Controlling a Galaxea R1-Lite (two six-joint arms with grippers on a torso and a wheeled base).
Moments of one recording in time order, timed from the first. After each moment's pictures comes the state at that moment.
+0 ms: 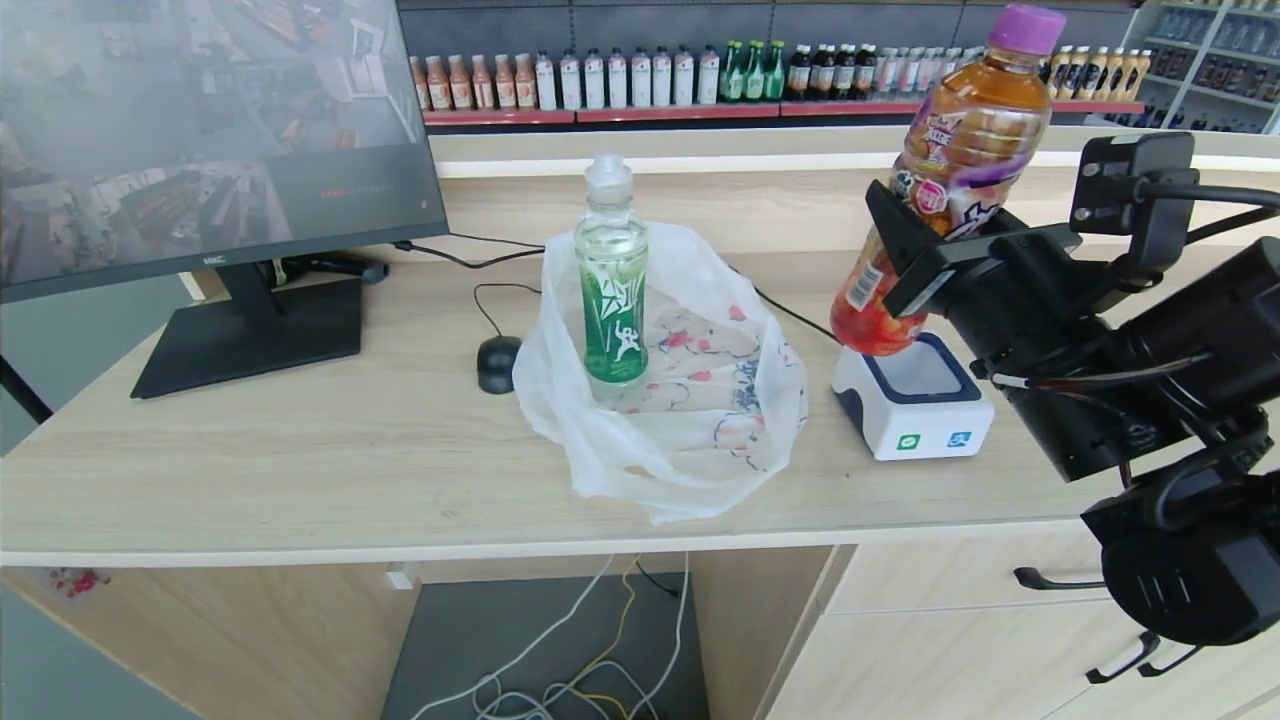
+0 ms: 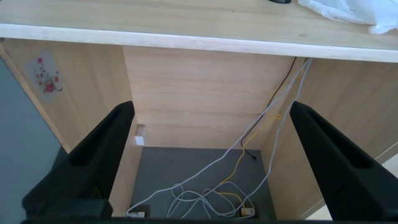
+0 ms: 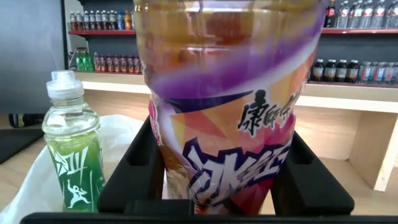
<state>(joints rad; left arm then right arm) 0.00 0.00 0.00 0.00 0.00 0.00 0.47 1.77 -0.77 -1.57 -0.11 -0.15</state>
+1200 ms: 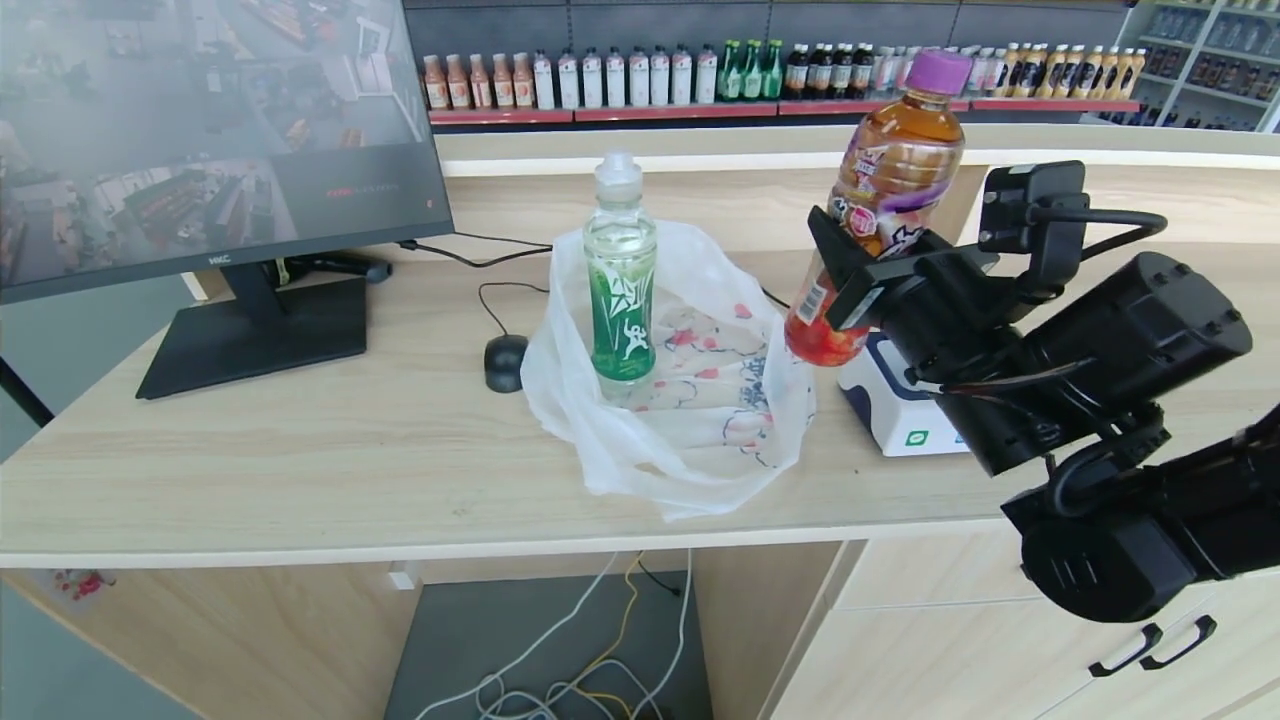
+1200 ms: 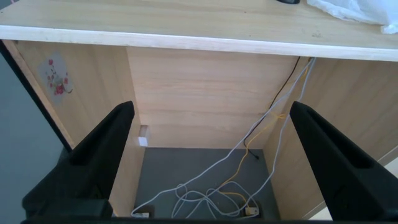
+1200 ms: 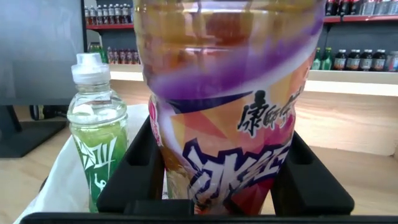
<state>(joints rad) 0.00 0.00 0.00 0.00 0.00 0.00 0.51 1.88 -0.86 -1.56 -0.10 -0.12</state>
